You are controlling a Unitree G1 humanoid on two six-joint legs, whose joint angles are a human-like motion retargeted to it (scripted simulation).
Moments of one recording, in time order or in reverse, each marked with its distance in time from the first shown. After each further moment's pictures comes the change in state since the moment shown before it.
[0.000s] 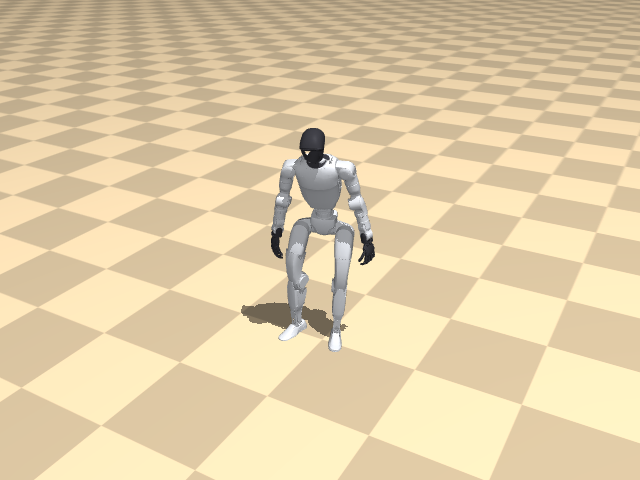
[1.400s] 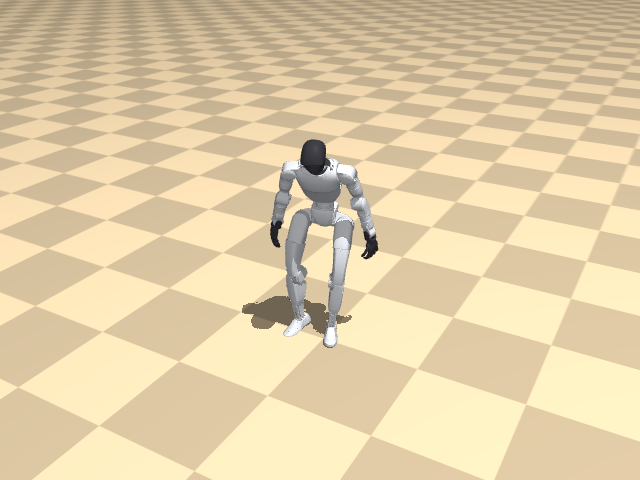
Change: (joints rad) left arm -0.109 0.088 -0.109 -0.034 -0.089 0.017 -0.045; right arm -0.095 -0.015 -0.024 0.084 0.142 -0.061 -0.076; waist 0.093 -0.066 0.277; left_leg -0.194 0.029 0.083 0.245 -0.010 0.102; right_leg -0.172 0.026 0.083 0.181 0.064 0.078
